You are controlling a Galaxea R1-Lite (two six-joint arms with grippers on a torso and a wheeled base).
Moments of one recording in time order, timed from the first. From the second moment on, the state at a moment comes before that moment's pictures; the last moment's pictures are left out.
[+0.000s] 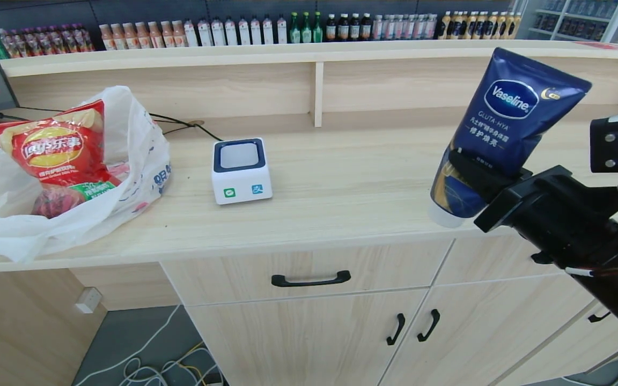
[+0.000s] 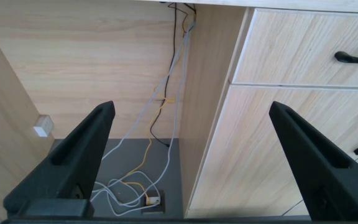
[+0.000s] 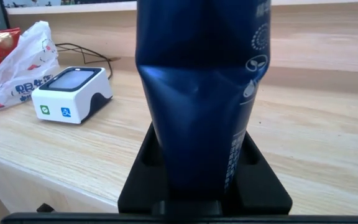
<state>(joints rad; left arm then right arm) 0.00 0.00 0.00 0.00 0.00 0.00 0.48 1.55 -0.49 -1.40 0.03 -0.04</state>
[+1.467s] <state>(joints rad) 0.00 0.00 0.00 0.00 0.00 0.00 0.50 1.60 -0.52 -1.42 0.05 -0.04</state>
